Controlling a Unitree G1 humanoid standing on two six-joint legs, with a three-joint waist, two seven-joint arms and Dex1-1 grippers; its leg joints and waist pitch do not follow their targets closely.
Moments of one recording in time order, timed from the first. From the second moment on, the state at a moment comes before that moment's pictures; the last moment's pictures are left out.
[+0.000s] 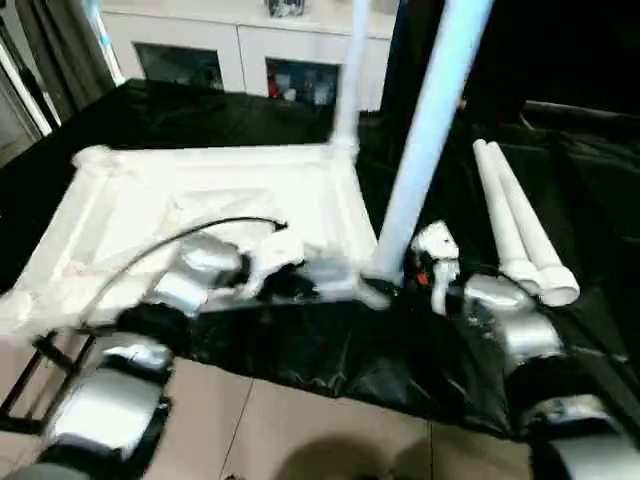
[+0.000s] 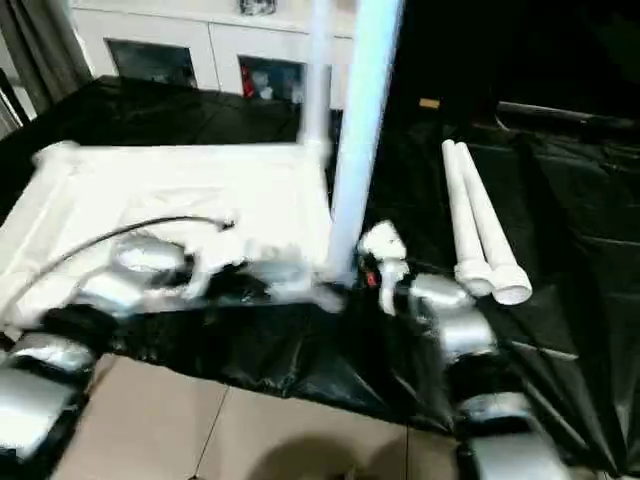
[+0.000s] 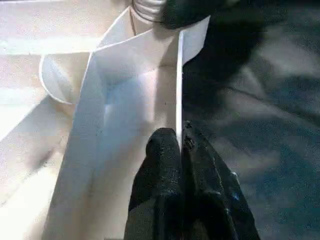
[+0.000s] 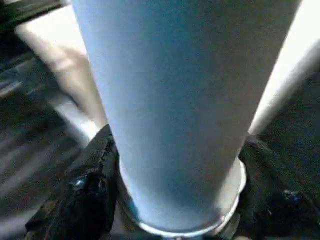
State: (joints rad) left arm -0.79 0.26 -0.27 0.91 0.16 -0.04 -1.09; right arm -0.55 -0.19 -0.01 0.76 0.08 0.02 0.75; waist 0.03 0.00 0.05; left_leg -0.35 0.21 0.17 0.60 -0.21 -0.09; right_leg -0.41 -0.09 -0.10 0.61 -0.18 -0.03
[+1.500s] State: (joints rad) left arm -0.78 0.36 -0.29 0.90 0.14 -0.18 -1.35; right arm -0.58 -0.33 0.13 0.72 0.09 0.02 1.21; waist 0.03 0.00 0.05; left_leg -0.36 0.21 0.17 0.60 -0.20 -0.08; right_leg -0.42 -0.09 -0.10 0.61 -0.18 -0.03
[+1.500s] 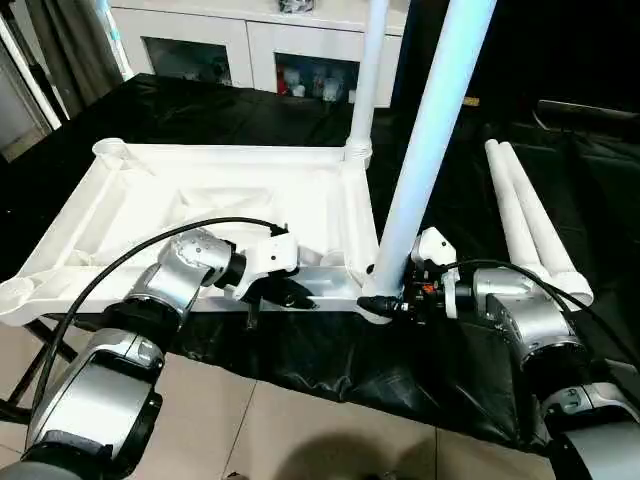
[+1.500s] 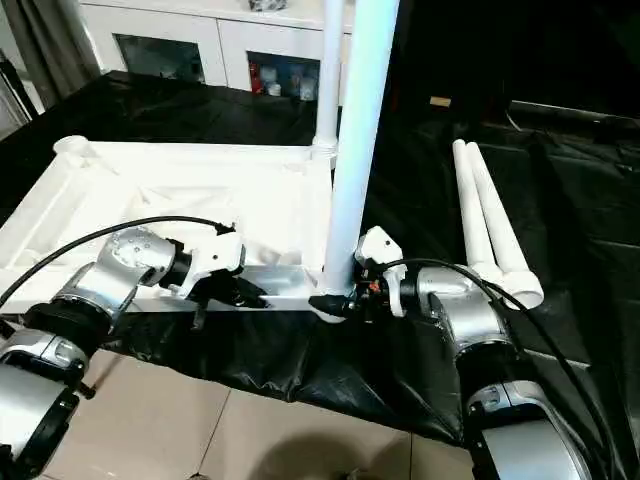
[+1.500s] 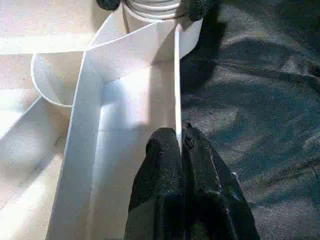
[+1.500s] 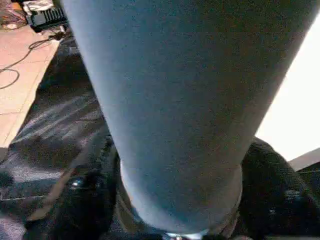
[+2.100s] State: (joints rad) left arm -0.80 0.18 -0.25 0.93 0.19 0.02 -0.96; right arm -0.55 -0.12 -0.05 0.75 0.06 0.06 0.48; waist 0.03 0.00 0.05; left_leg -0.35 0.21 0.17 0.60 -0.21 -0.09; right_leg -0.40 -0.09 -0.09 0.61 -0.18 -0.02
